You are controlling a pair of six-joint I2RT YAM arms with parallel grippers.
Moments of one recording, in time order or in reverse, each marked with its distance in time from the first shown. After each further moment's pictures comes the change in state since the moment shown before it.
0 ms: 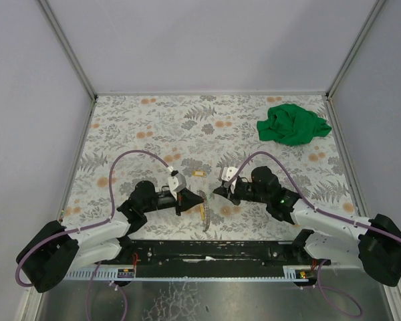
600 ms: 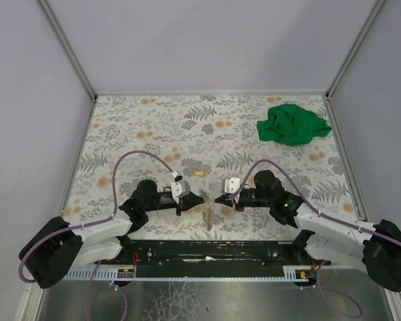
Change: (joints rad) left arm -0.005 0.039 0.010 0.012 0.046 0.170; right arm 0.000 -0.061 -0.043 -0.044 -0.138 -0.102
